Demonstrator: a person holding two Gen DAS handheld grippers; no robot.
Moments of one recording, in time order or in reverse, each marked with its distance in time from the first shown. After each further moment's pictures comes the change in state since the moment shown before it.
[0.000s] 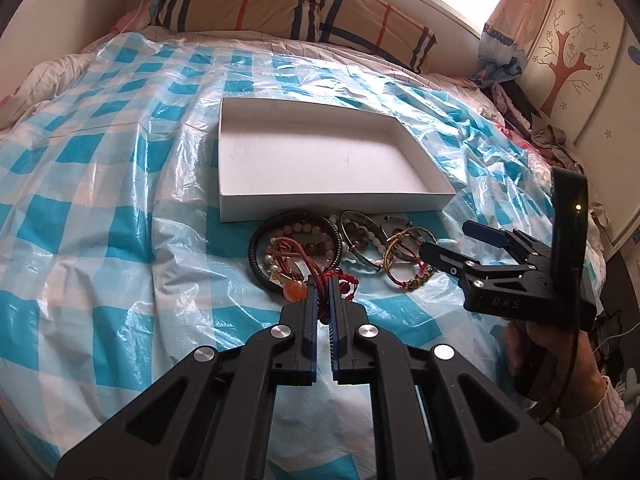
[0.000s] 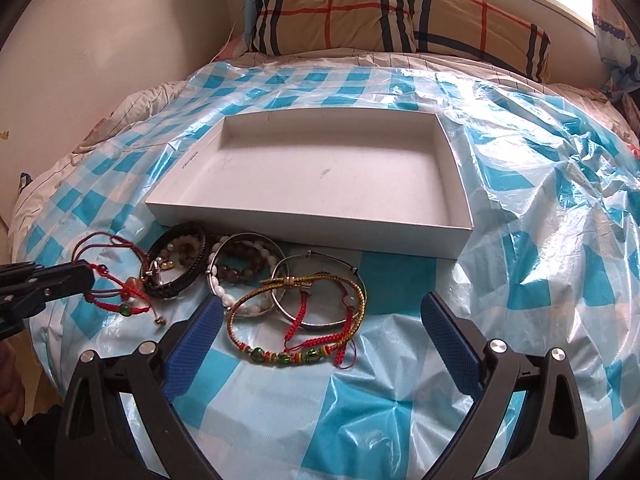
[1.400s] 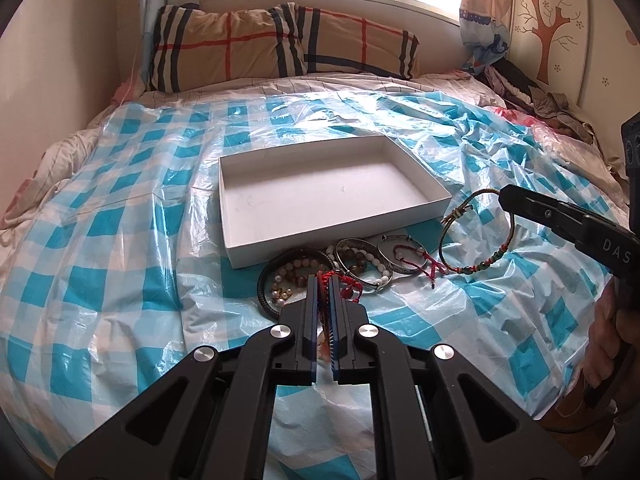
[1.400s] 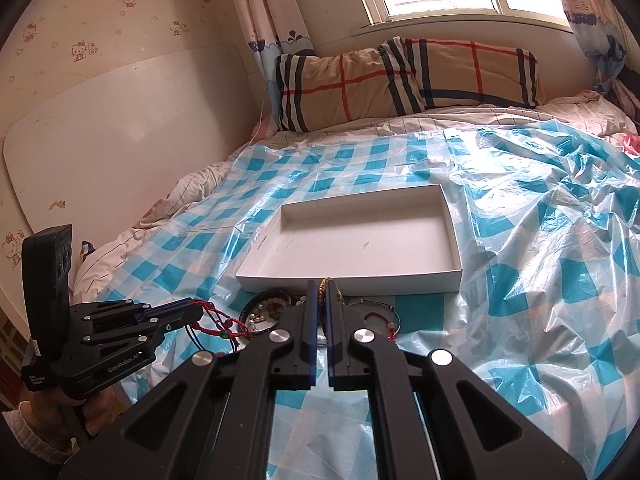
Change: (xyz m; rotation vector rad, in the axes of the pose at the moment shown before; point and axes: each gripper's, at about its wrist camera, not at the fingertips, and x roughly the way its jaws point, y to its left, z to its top) left arm -0.029 -0.039 0.006 0.202 -0.110 0.149; right arm -0.110 0.007 -0.006 0.098 -0.256 0.166
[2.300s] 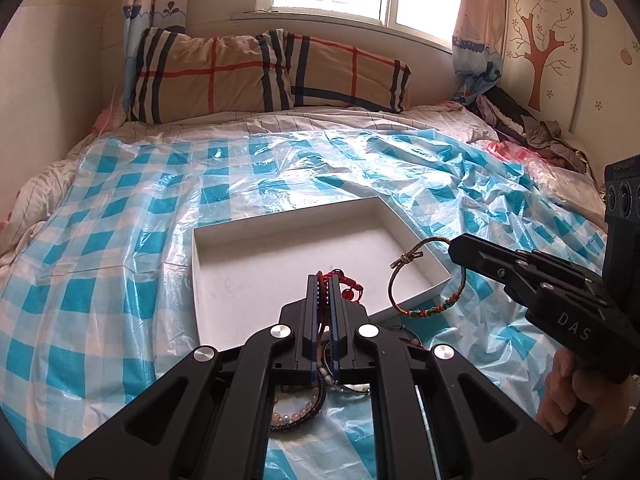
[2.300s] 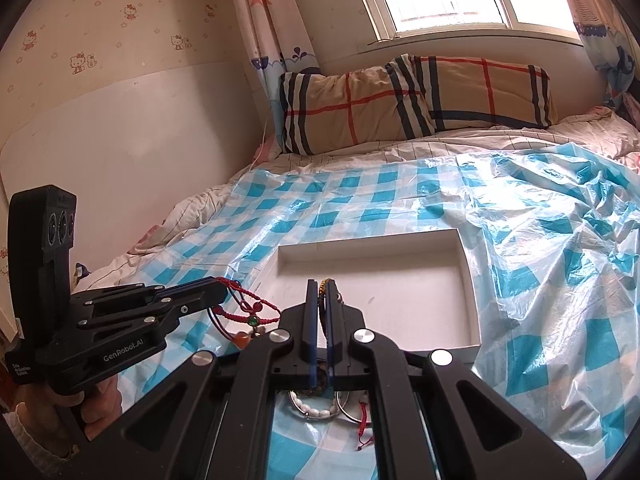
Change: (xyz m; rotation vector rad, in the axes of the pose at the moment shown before) left arm 0.041 -0.004 0.082 -0.006 -0.092 -0.060; right arm 0.051 -0.008 0.048 -0.014 -0.074 0.022
